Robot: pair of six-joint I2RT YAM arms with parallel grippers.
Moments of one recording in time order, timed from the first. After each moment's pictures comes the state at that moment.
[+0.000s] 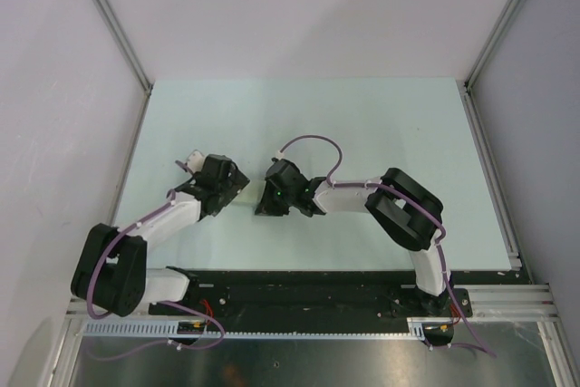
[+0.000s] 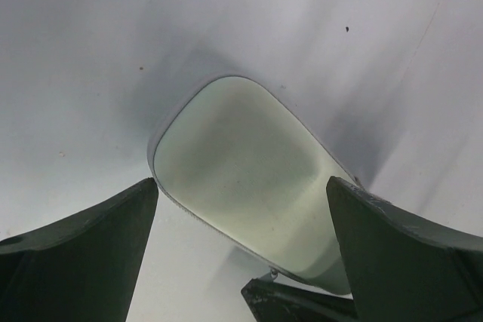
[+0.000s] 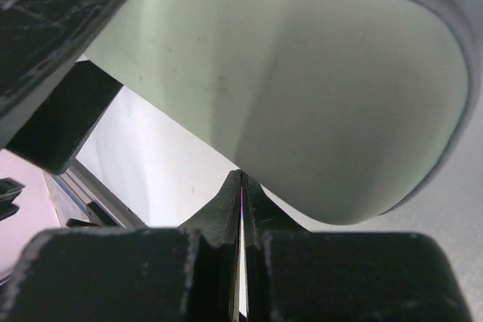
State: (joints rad) left arm -0.36 1.27 0.62 -0.26 -0.29 -1.06; right arm 0.97 2.02 1.24 0.03 -0.11 1.02
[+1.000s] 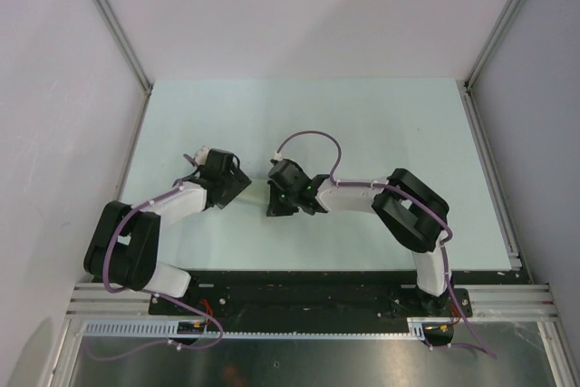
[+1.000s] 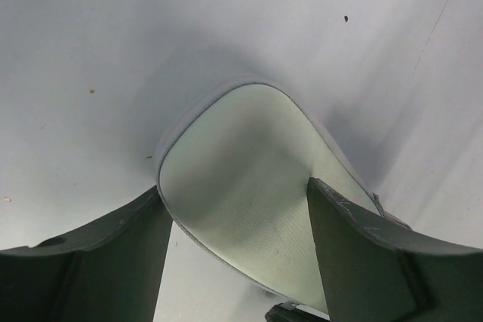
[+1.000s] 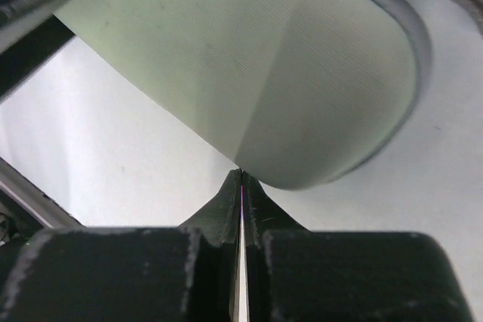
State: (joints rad) left arm -0.32 1.44 0.68 -0.18 -0.19 -0.99; right arm 0.96 1.99 1.25 -0.10 -0.06 0.80
